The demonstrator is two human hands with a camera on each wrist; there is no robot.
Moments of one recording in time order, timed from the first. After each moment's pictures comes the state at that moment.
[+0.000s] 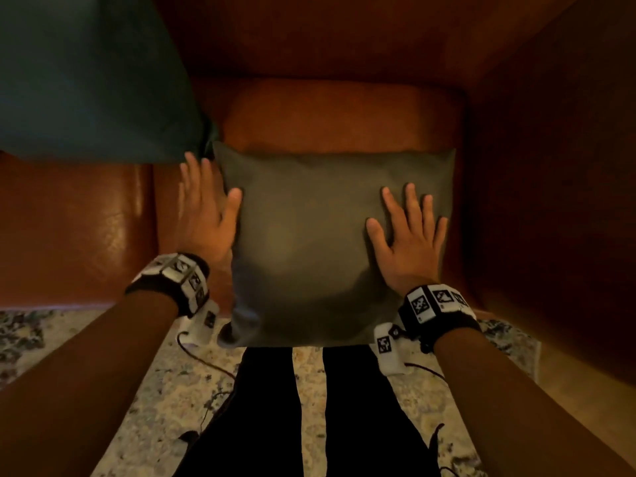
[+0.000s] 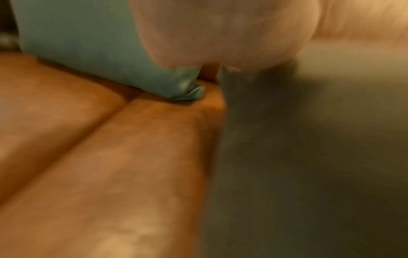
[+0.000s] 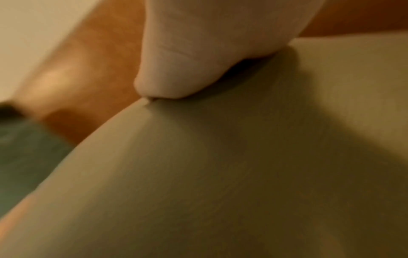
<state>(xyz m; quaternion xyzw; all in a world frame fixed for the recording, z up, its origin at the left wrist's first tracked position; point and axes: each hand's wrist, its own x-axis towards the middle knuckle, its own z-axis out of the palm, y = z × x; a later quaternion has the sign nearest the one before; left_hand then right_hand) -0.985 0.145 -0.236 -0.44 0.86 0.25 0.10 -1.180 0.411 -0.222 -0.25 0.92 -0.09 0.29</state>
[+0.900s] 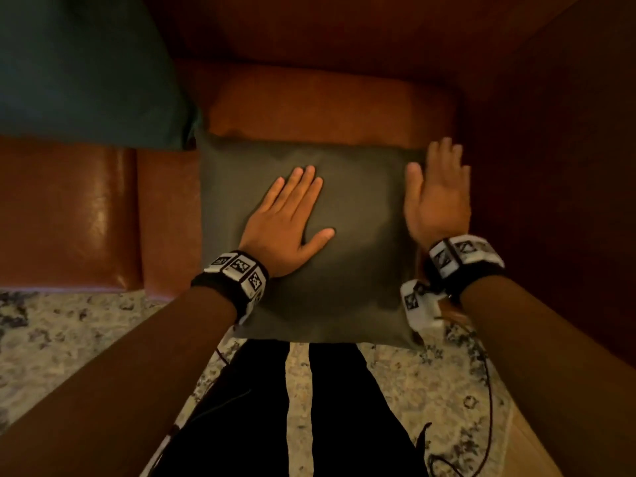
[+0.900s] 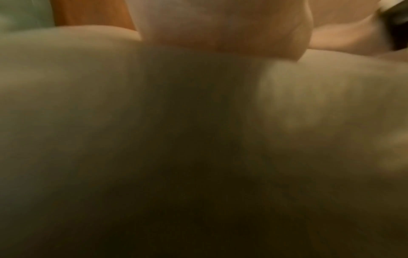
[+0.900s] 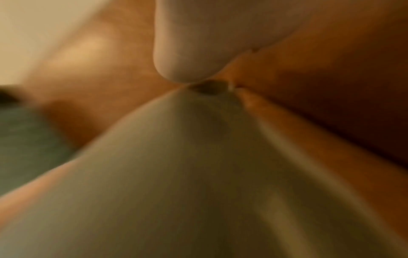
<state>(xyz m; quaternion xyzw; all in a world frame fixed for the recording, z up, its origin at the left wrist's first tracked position) -1.064 0.248 -0.245 -0.18 0.96 0.16 0.15 -1.283 0.409 -0.238 -0.28 0.94 -0.09 0.18</state>
